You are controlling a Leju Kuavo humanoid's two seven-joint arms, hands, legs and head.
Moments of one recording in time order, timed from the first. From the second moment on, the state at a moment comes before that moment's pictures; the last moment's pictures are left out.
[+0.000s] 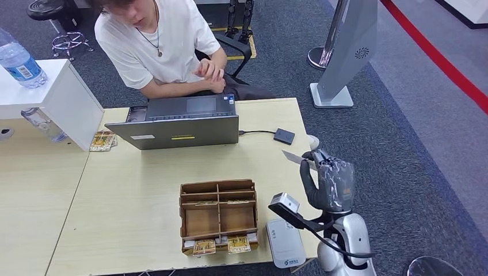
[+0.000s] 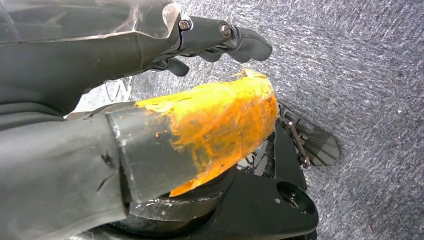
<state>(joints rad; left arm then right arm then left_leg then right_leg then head) -0.09 -0.17 -0.92 -0.17 1.43 0.54 -0.21 -0.01 0.15 0.07 -1.59 1.21 -0.69 -0.38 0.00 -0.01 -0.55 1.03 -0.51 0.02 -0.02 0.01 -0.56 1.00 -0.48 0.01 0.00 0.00</state>
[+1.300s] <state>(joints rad) -0.09 -0.15 -0.92 -0.17 1.40 0.53 -0.19 -0.17 0.24 0.16 -1.54 1.35 -0.69 -0.25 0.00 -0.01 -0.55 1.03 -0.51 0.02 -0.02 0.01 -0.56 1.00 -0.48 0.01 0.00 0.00</state>
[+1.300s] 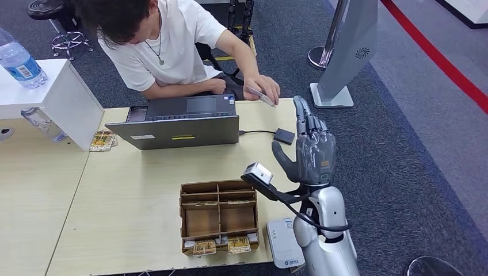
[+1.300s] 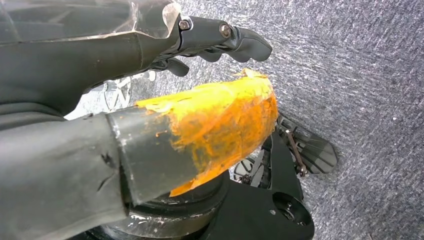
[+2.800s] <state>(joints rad) -0.09 -0.14 -0.92 -0.17 1.43 0.54 -0.20 0.06 -0.06 0.57 -1.53 1.17 -0.69 -0.23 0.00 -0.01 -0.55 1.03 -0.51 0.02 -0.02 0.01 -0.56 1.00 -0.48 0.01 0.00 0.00</state>
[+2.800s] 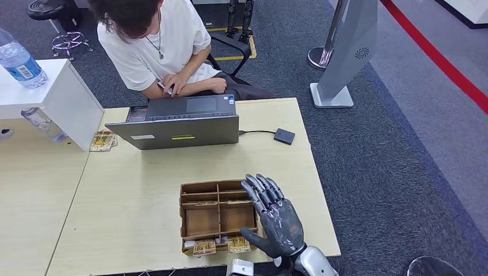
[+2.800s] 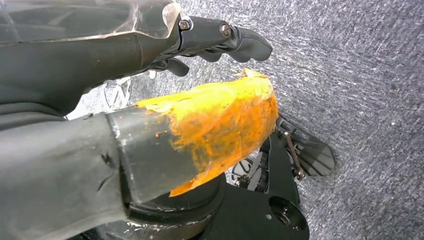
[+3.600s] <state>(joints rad) -0.09 -0.16 -0.93 -0.17 1.42 0.52 -0.16 0.00 -0.06 0.59 -1.41 1.36 -0.69 -0.11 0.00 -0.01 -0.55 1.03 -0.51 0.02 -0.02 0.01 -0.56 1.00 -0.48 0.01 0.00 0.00</state>
